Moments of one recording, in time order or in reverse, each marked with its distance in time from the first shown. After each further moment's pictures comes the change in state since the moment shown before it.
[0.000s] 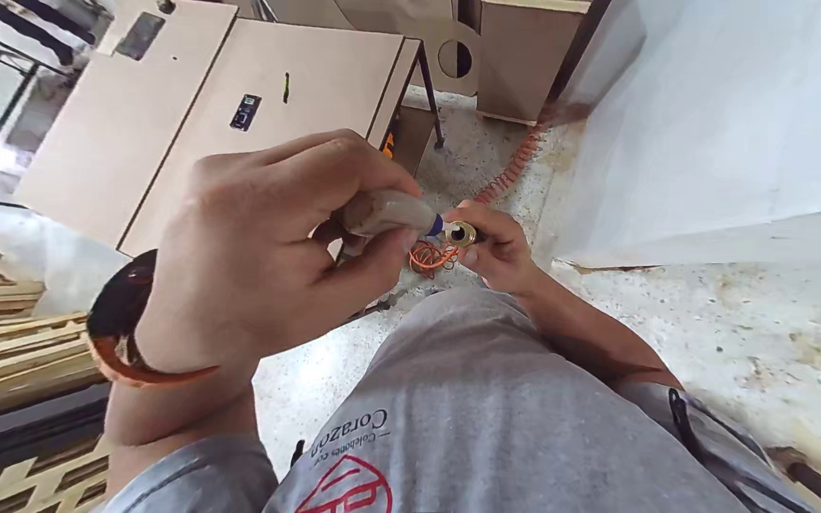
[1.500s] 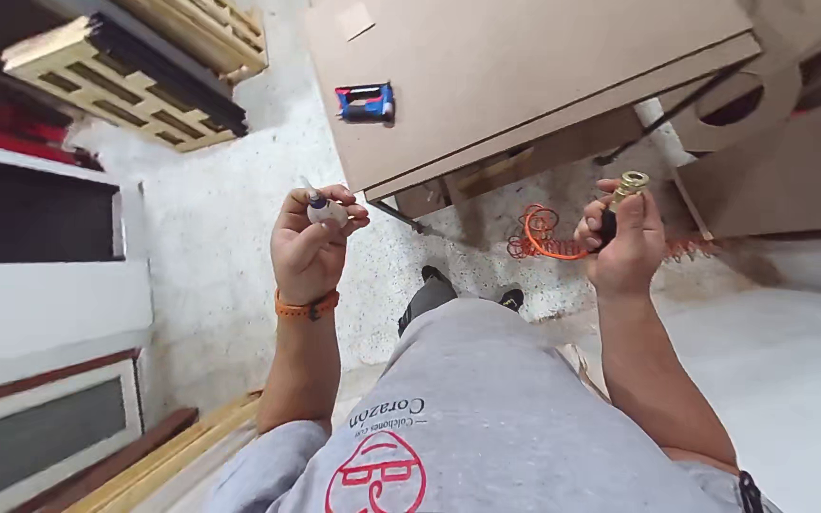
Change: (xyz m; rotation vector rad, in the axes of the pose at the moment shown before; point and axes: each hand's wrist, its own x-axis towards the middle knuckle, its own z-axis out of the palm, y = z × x) left_hand -0.317 -0.028 0.083 -0.790 1.403 -0.536; right_hand 0.043 0.120 0.039 0.071 -0.129 0.668
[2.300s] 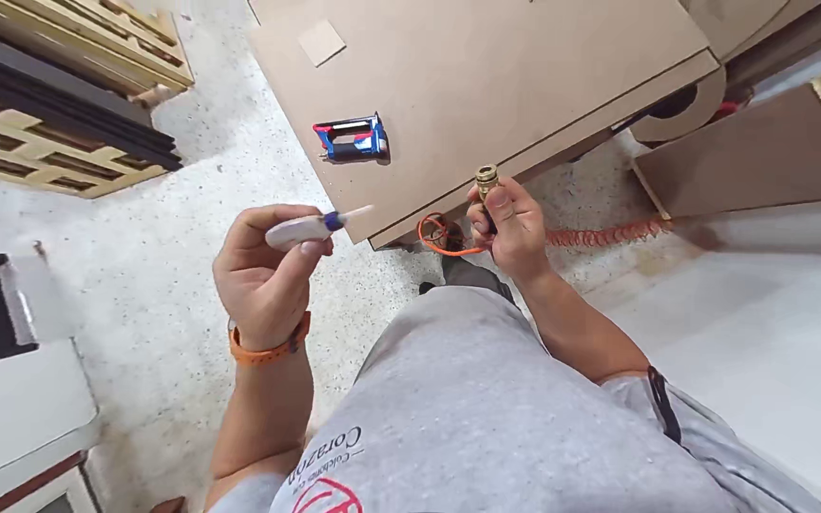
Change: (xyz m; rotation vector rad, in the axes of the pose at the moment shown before) left_hand 0.157 0.044 -0.125 0.358 -0.174 0.138; right_hand 0.109 0.056 0.249 0.107 -0.229 0.038
